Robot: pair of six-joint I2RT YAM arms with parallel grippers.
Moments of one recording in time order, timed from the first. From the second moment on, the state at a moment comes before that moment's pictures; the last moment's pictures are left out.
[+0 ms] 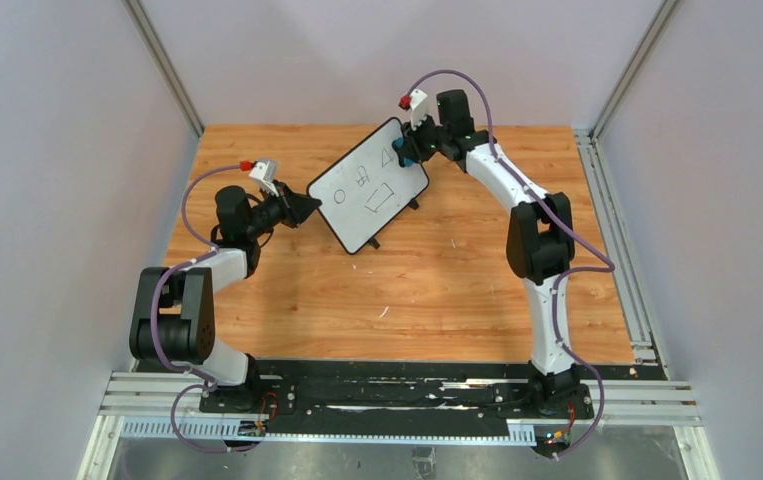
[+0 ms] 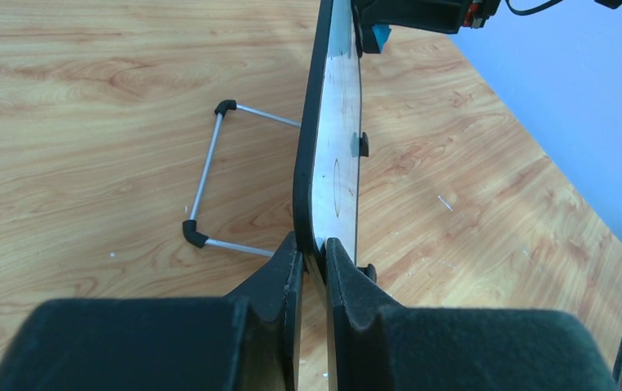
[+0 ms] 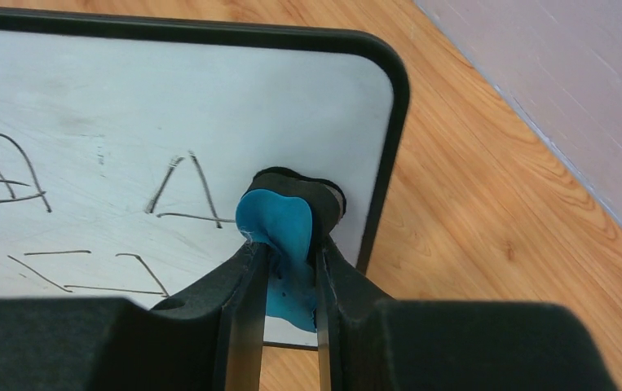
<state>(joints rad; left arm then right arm) 0.00 1.50 0.63 0.75 0.71 -0.36 0.36 2.25 2.01 -0.30 -0.47 -0.30</state>
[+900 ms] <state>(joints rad) 0.00 1.50 0.63 0.73 0.70 -0.36 0.45 2.24 2.03 -0.34 -0.50 -0.32</state>
